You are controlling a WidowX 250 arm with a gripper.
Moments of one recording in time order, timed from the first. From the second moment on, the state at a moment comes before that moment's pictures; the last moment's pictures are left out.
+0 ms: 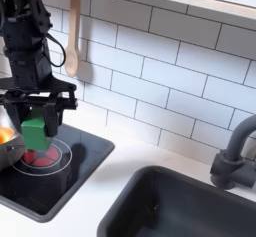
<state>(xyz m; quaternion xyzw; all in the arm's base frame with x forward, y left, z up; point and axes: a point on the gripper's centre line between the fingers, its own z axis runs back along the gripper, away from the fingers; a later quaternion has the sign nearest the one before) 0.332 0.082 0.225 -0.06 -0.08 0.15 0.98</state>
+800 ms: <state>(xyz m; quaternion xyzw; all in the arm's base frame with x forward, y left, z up) 0.343 0.119 0.223 -0.05 -0.07 0.19 0.98</state>
